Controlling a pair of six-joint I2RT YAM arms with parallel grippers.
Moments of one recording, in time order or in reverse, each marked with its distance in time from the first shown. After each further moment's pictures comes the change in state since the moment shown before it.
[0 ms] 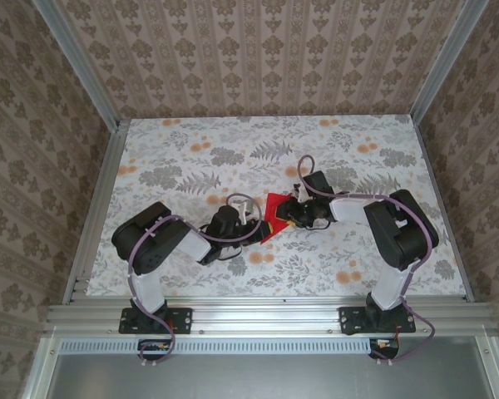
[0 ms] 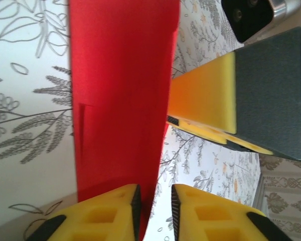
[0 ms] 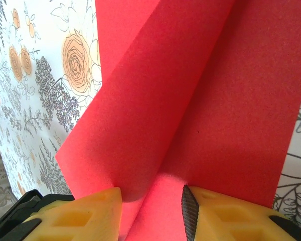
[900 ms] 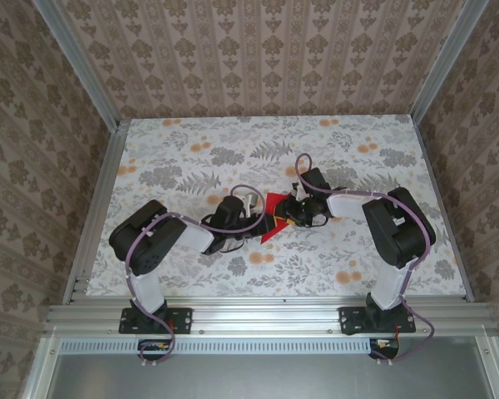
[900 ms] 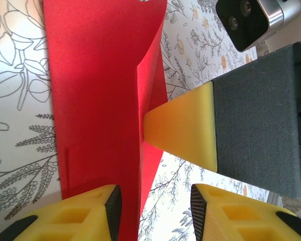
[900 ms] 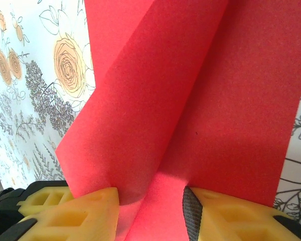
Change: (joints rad) left arm 0.020 -0.007 0.114 -0.182 0.016 0.084; right arm 0.008 0.022 0.060 -0.089 0.026 0.001
